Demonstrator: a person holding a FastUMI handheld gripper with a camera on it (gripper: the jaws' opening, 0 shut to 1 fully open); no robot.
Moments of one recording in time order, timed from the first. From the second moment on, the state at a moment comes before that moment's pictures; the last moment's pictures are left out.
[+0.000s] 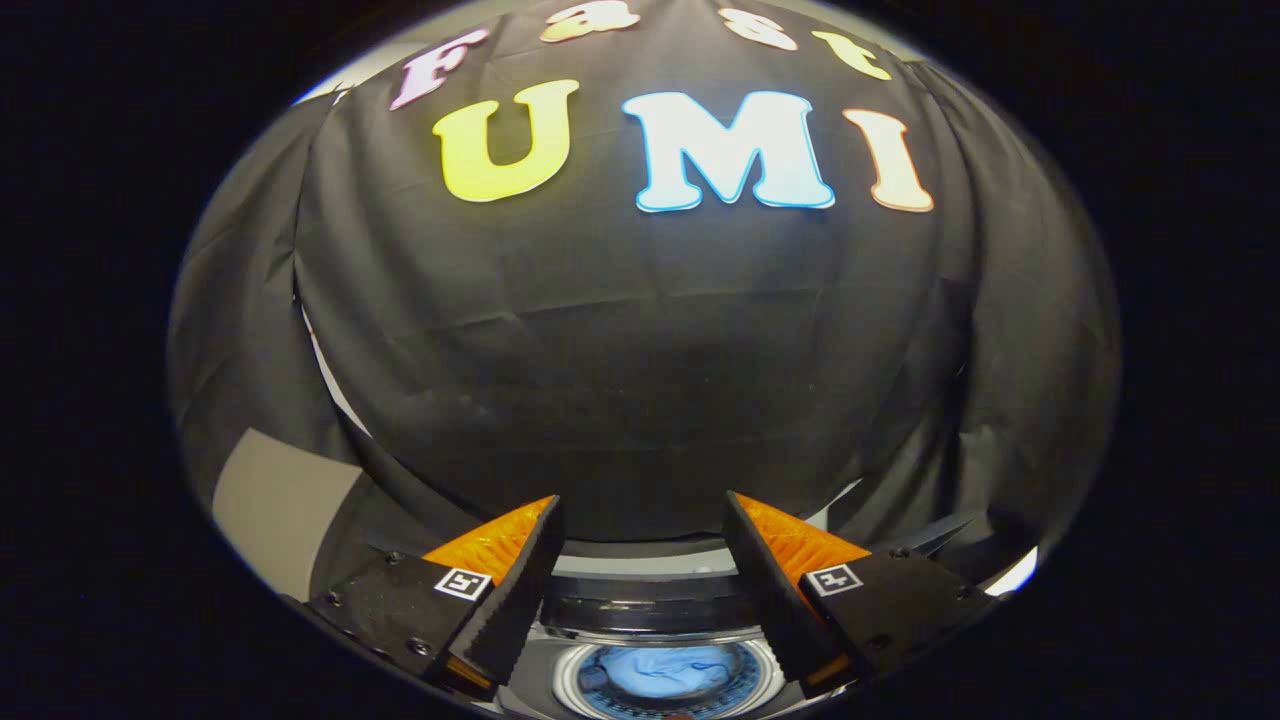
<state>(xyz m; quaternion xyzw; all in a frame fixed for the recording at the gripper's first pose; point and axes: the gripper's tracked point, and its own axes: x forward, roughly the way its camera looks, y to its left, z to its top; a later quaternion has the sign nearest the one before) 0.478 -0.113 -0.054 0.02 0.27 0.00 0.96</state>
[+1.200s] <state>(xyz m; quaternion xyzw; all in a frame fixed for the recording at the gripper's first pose) 0.440 -0.114 -0.055 0.02 0.20 0.01 0.98</state>
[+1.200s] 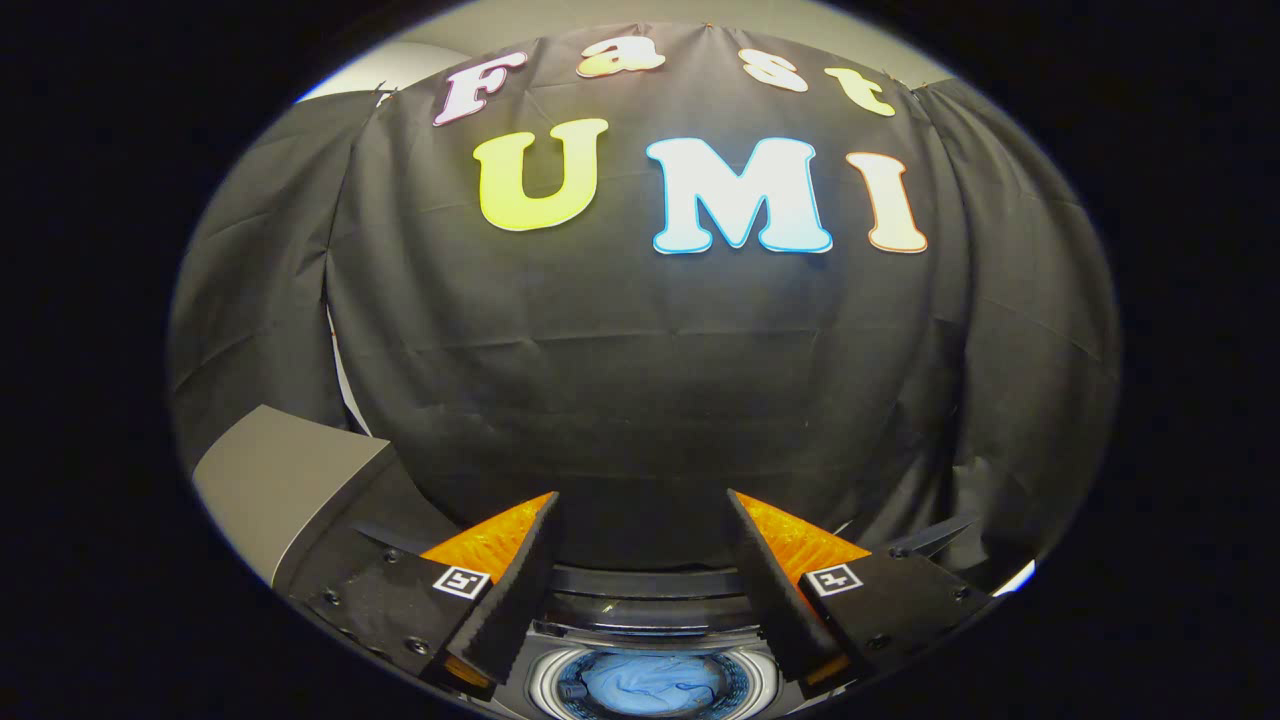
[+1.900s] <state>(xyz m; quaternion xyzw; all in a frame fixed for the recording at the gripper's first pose) 0.392 -0.113 -0.056 0.02 0.13 0.01 0.99</state>
